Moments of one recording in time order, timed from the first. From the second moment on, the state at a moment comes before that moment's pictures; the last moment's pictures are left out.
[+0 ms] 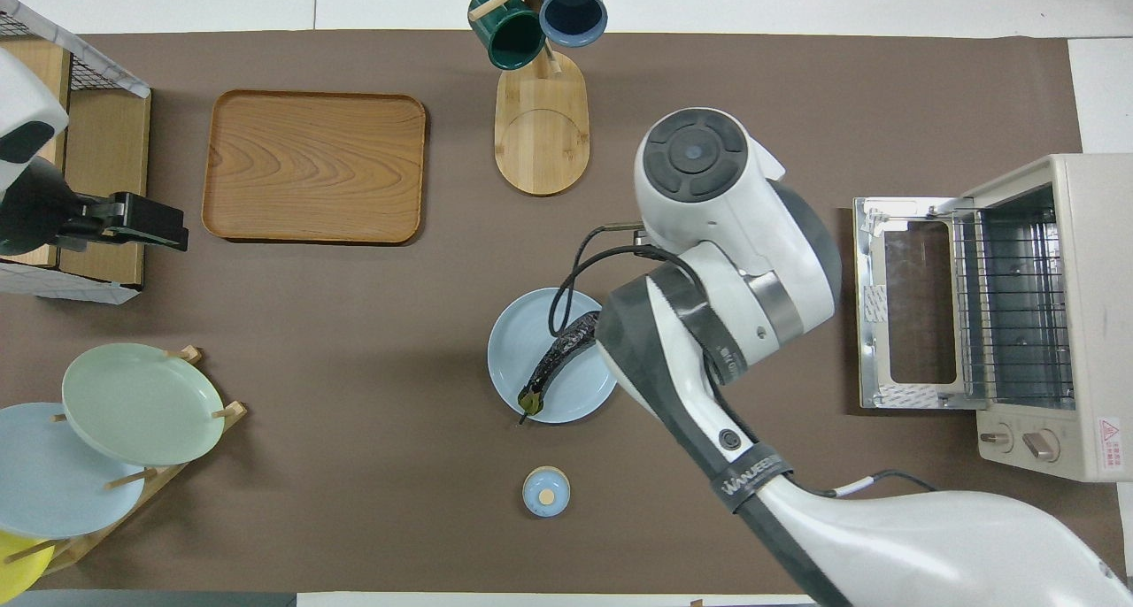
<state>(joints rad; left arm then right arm) -0.10 0.00 -0.15 -1.67 -0.02 1.71 -0.04 0.40 0.28 -0.08 -1.84 -0.14 1.96 0.45</state>
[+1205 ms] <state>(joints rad) -0.56 0.23 -0.16 -1.95 -0.11 2.20 -0.03 0.21 0.24 -0.08 -2.11 -0.27 2.23 0.22</state>
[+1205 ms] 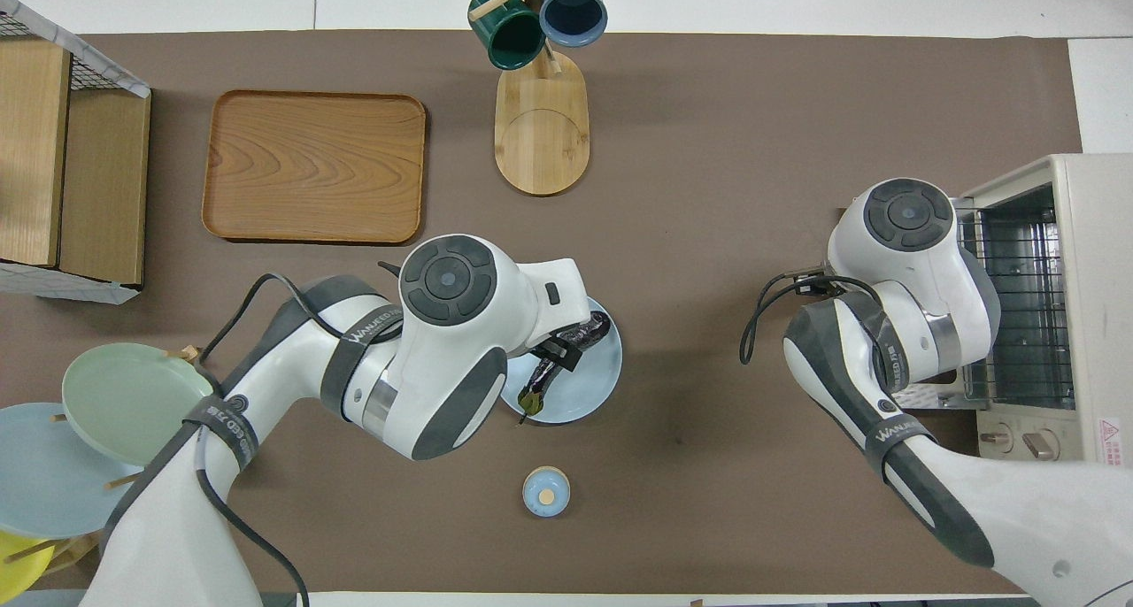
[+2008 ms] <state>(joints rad) -0.62 0.32 -0.16 -1.95 -0.12 2.29 -0.03 0.19 0.19 -0.07 -2.07 -0.30 2.11 0.09</state>
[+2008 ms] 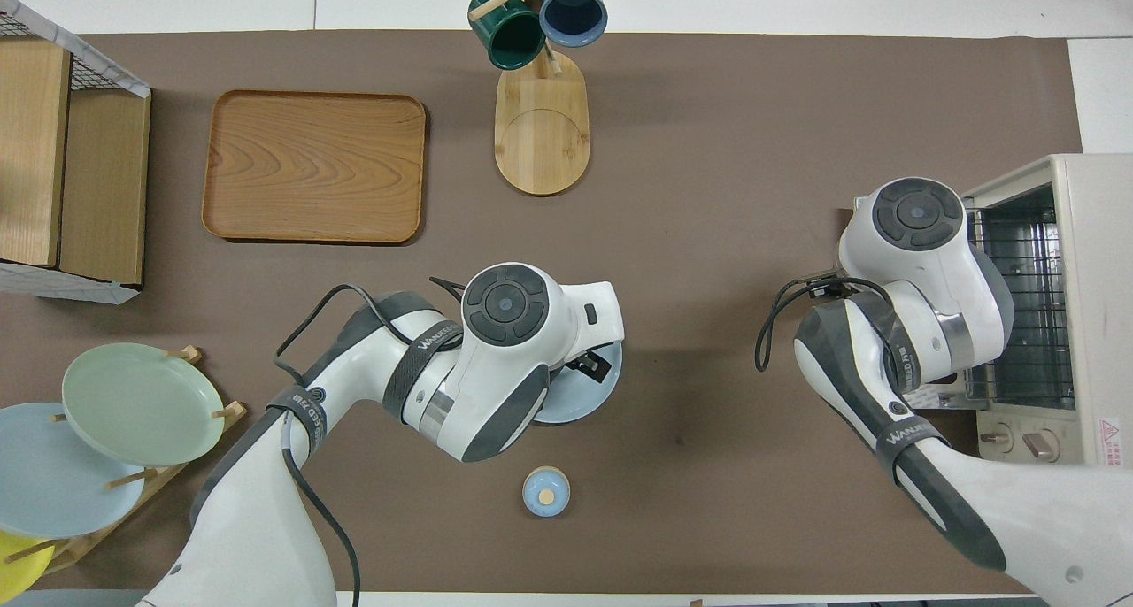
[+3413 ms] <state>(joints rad) -0.55 0.33 -0.14 -1.94 -0.16 2.27 -0.03 0.01 0.02 -0.07 -1.67 -0.18 1.58 -0.12</state>
